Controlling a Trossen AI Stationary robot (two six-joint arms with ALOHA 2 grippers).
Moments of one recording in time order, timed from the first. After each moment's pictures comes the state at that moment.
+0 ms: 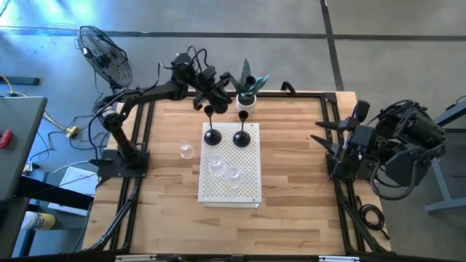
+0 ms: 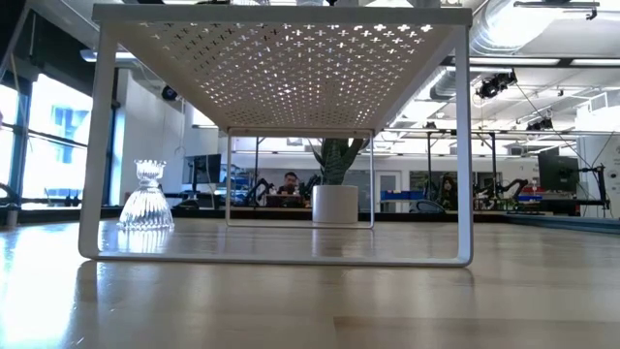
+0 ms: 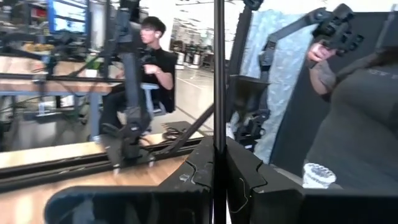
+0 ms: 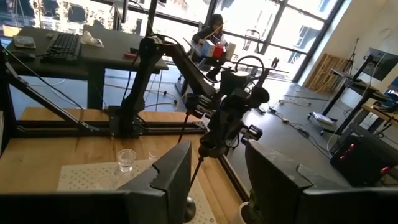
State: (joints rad) left arm 0.70 1.70 1.21 0.82 1.32 -0.39; right arm 0.88 1.35 2.03 -1.29 1.25 0.34
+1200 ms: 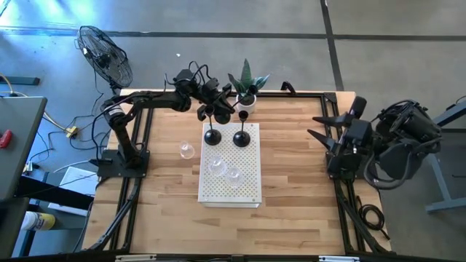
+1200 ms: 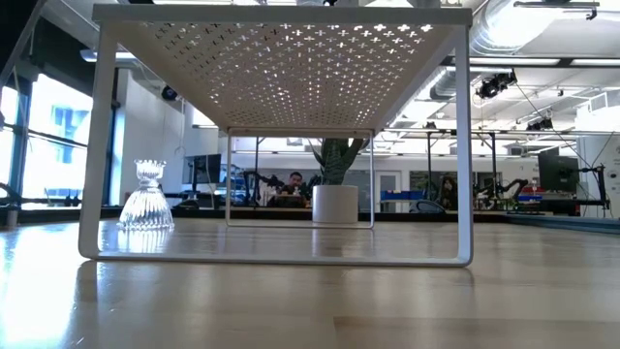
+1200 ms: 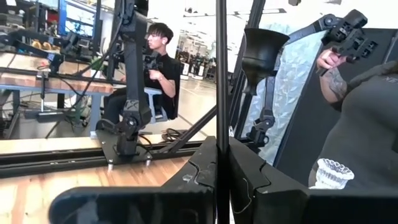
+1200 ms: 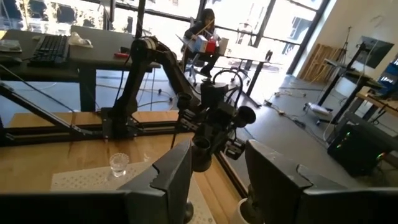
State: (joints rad) left arm 0.63 1.77 1.05 1.13 1.22 -0.53; right arm 0.81 1.35 2.03 -1.25 1.23 0.33
